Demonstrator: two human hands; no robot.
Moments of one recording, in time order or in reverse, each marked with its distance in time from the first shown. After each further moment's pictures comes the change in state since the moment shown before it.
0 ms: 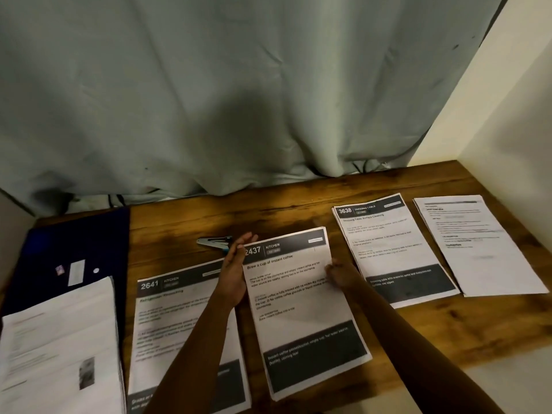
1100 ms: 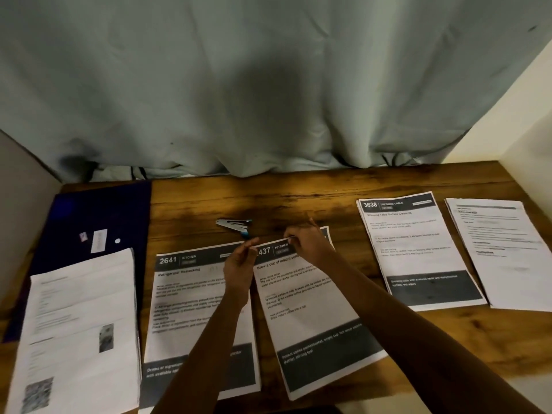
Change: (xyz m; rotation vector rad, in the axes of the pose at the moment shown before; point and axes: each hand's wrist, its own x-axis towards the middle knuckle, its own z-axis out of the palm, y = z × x) left_hand -0.016 -0.019 -0.027 0.277 0.329 0.056; right_hand 0.038 -0.086 0.062 -0.531 0.062 -0.701
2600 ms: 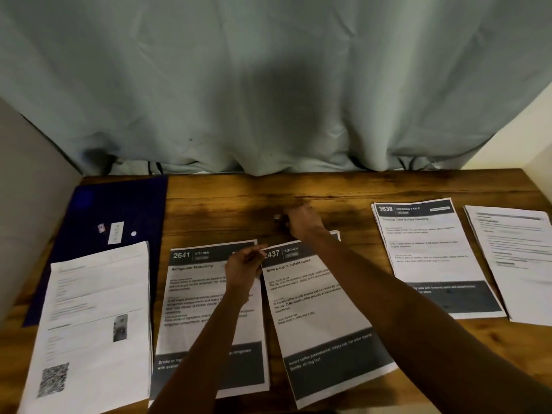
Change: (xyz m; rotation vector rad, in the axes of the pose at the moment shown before) left_hand 0.000 0.010 -0.018 0.125 0.010 0.008; right_hand 0.068 -0.038 -0.007 -0.311 -0.165 0.162
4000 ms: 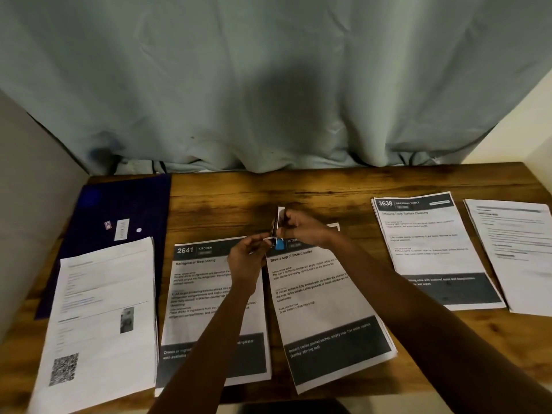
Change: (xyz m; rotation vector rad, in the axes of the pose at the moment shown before) left_hand -0.011 0.009 0.009 -0.019 0.069 0.146; right_hand -0.053 -0.001 -0.016 0.976 -0.267 -0.116
